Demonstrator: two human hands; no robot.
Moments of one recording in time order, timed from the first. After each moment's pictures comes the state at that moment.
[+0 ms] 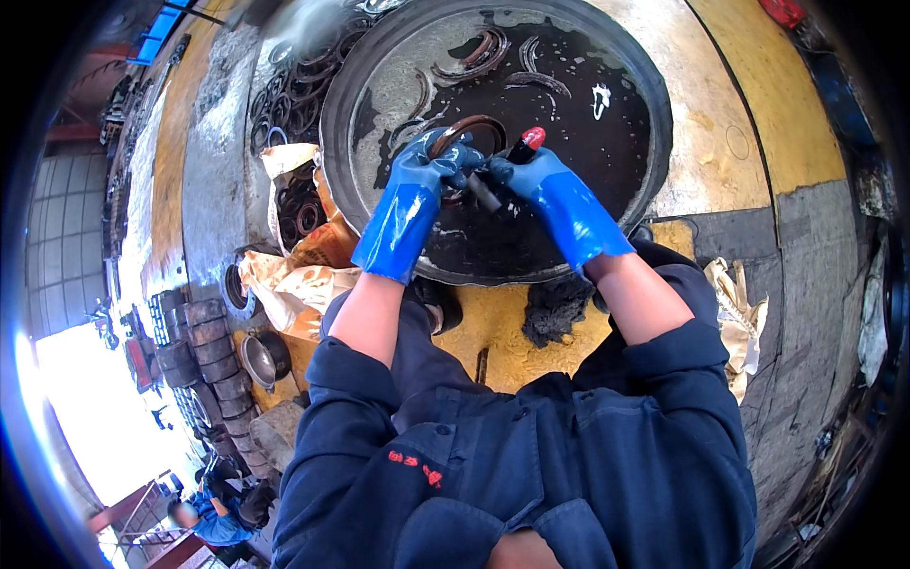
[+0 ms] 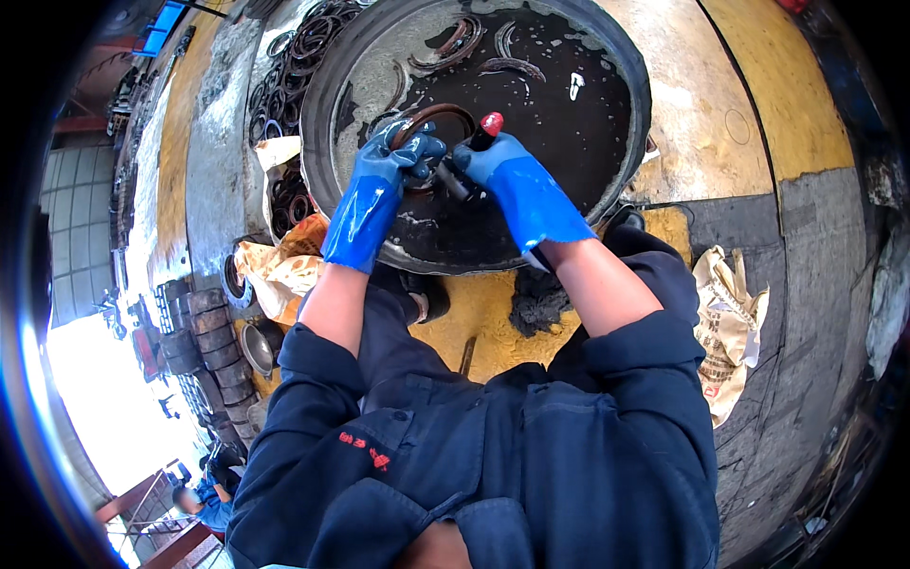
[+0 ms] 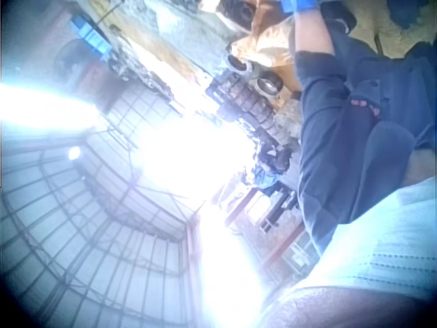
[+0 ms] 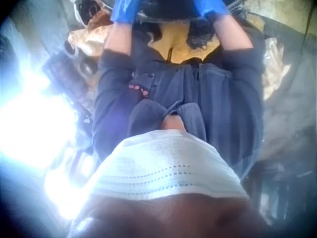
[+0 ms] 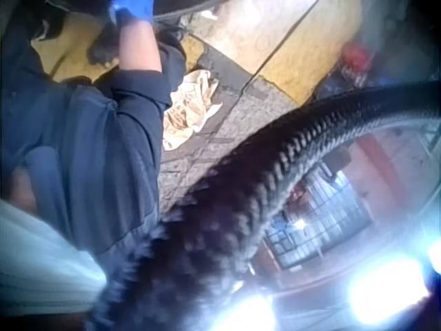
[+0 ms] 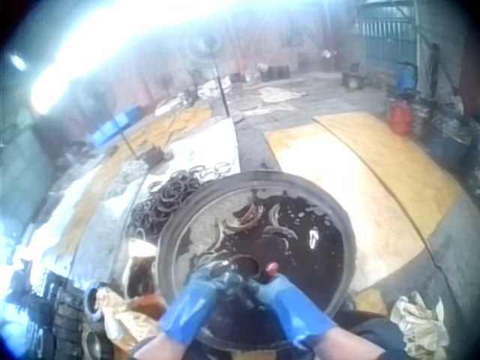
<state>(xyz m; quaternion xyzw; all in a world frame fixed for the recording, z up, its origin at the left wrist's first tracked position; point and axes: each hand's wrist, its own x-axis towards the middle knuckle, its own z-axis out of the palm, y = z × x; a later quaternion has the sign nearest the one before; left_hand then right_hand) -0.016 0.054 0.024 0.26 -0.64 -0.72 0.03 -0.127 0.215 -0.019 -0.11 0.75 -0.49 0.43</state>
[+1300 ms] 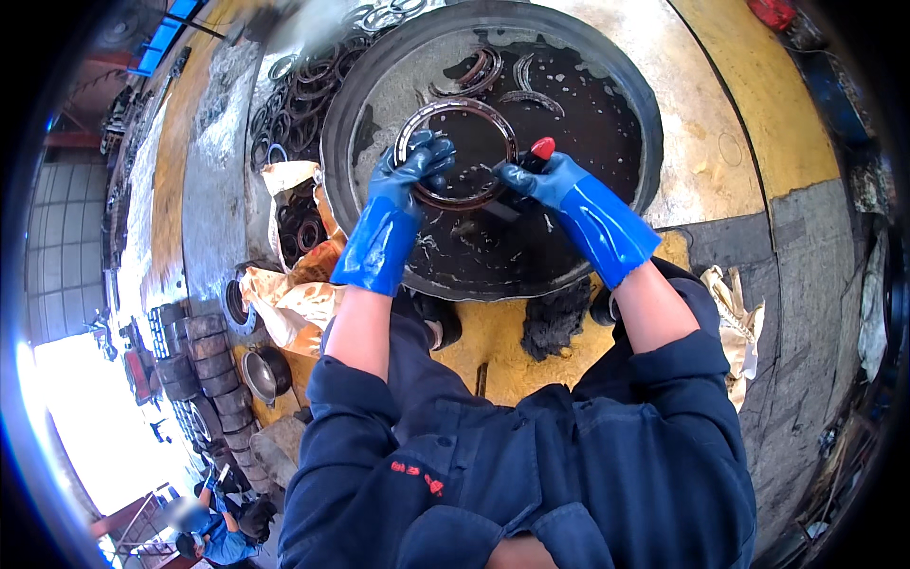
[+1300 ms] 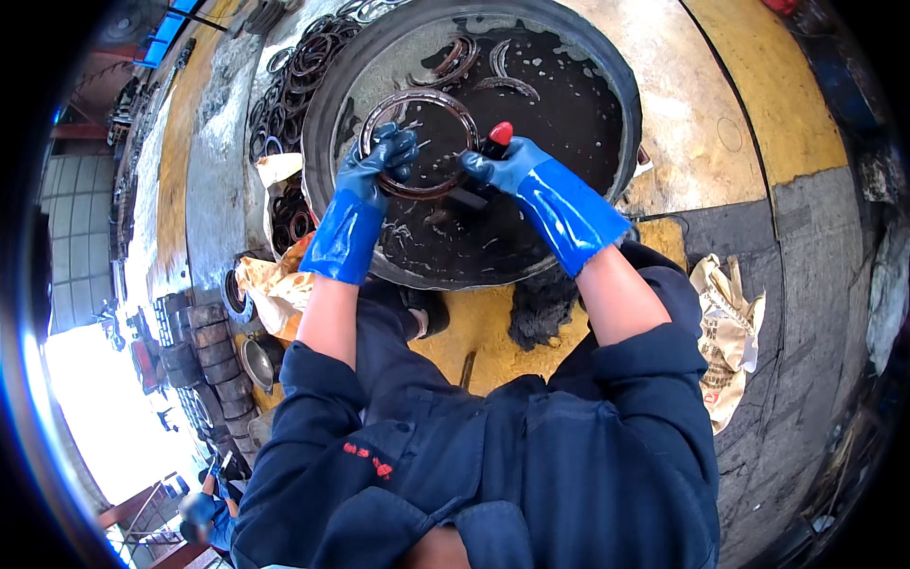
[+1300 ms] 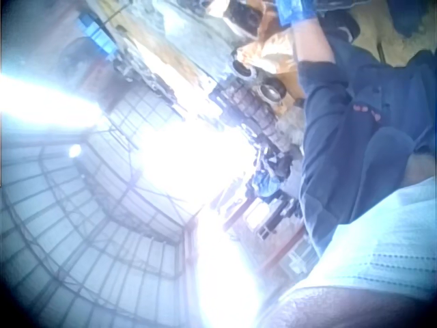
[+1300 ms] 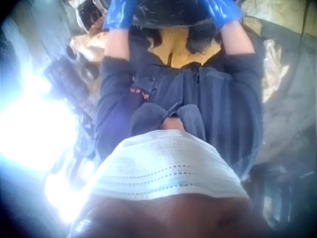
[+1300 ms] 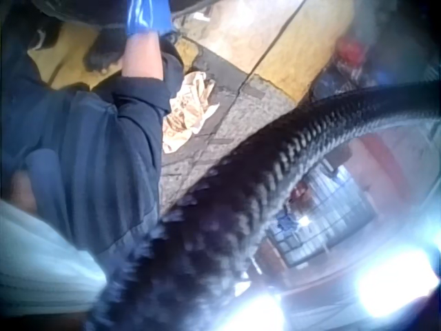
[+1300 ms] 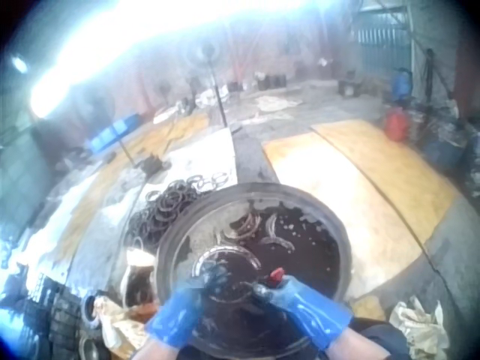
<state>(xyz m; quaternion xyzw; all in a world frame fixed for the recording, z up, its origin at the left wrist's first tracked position) -0.020 0.025 0.014 0.27 -0.51 -0.81 0.11 -0.149 0.248 -0.010 -0.16 0.69 -0.58 0.40</state>
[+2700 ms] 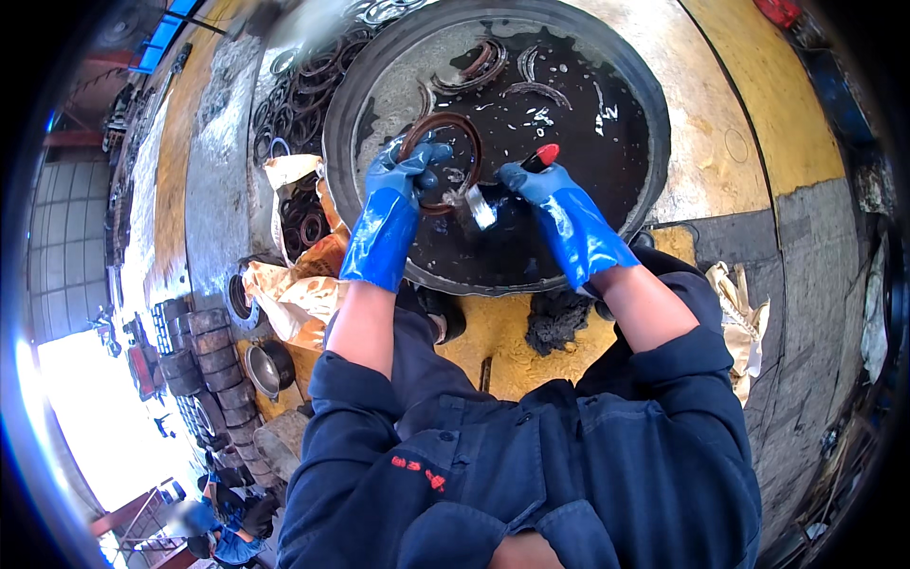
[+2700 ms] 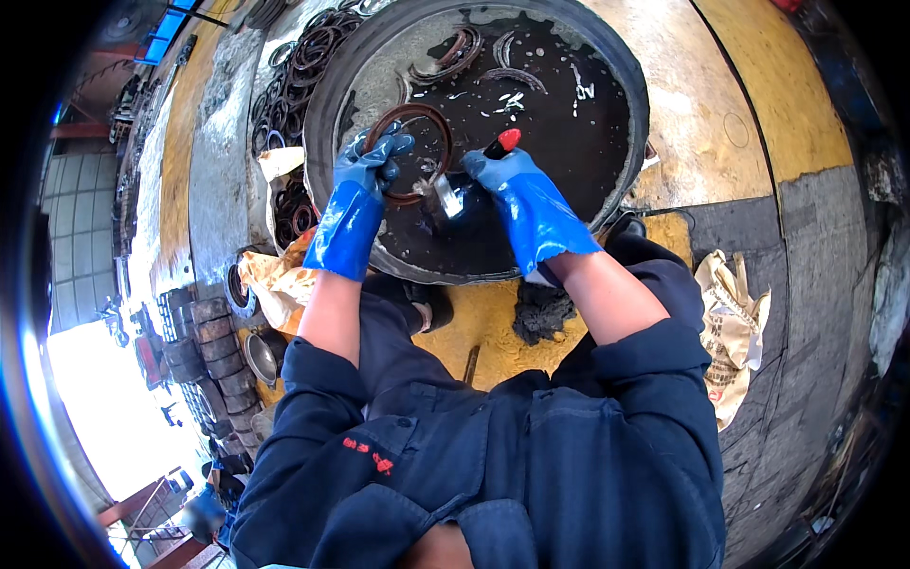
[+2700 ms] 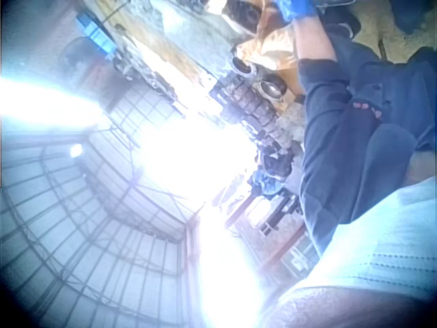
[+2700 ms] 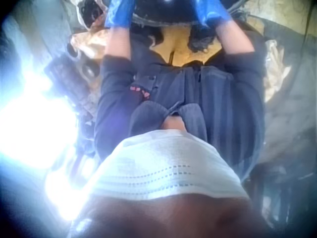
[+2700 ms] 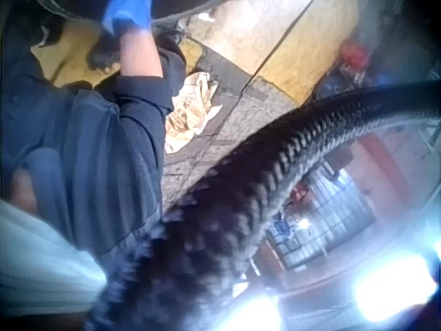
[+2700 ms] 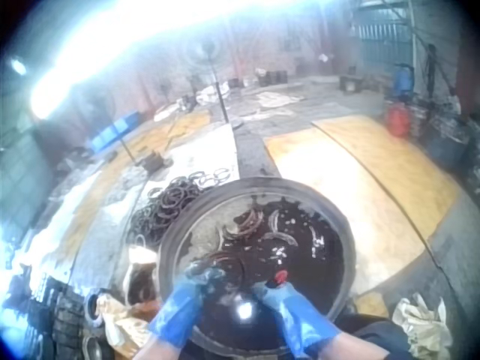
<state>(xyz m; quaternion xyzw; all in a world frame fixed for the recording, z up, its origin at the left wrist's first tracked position) -0.015 0.020 0.018 0.32 -0.58 -0.74 0.14 -0.123 0.219 -0.026 -0.01 0.70 -0.58 0.42</state>
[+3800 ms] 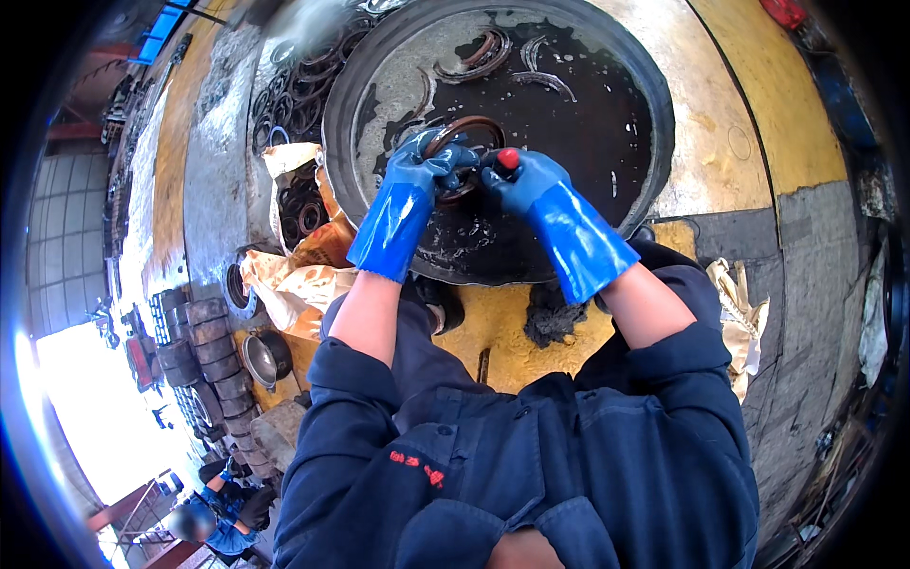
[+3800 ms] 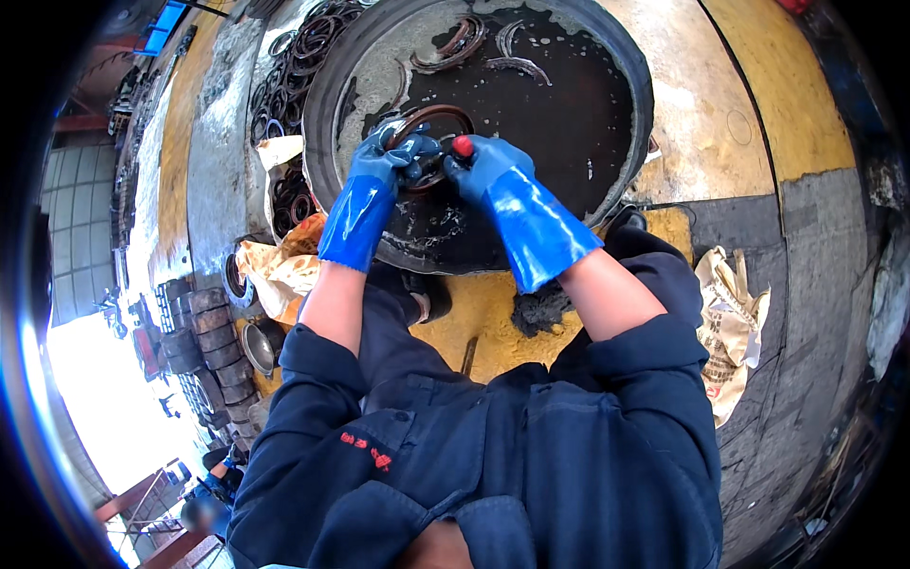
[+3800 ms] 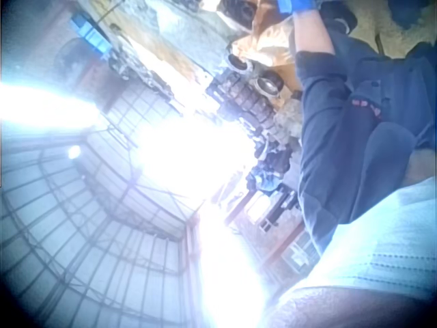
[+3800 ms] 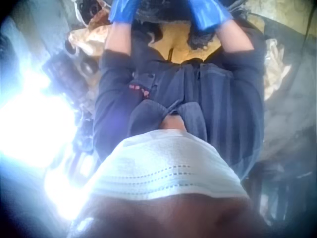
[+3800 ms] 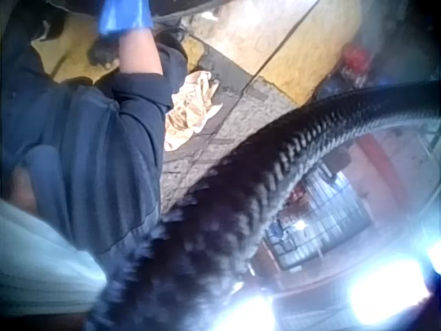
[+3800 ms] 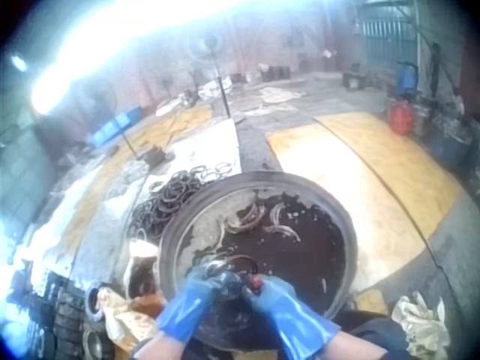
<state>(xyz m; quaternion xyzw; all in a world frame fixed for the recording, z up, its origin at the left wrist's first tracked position) -0.008 0.034 0.011 0.24 -0.65 -0.72 0.05 -0.098 0.218 0.006 -0.27 0.83 -0.40 0.27</state>
